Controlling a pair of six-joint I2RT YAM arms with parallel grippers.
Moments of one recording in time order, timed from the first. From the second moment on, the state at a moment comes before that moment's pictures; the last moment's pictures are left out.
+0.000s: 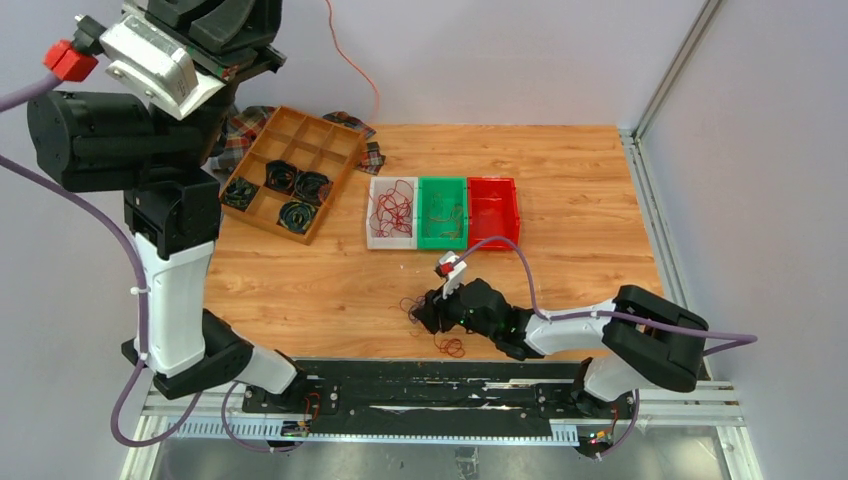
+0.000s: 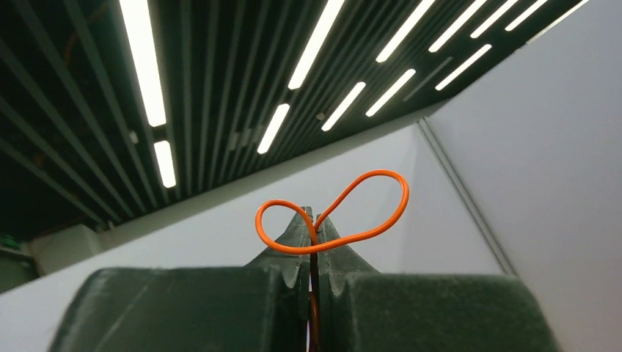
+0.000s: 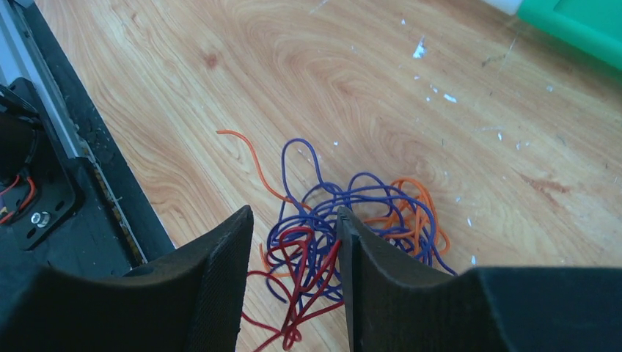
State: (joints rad) left arm -0.60 1.45 2.46 -0.10 0.31 0.40; right arm 1.09 1.45 0.44 0.66 0.09 0.35
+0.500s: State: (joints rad) left arm -0.63 1.31 2.19 0.18 0.32 0.65; right arm 1.09 1.40 0.41 0.62 0.09 0.38
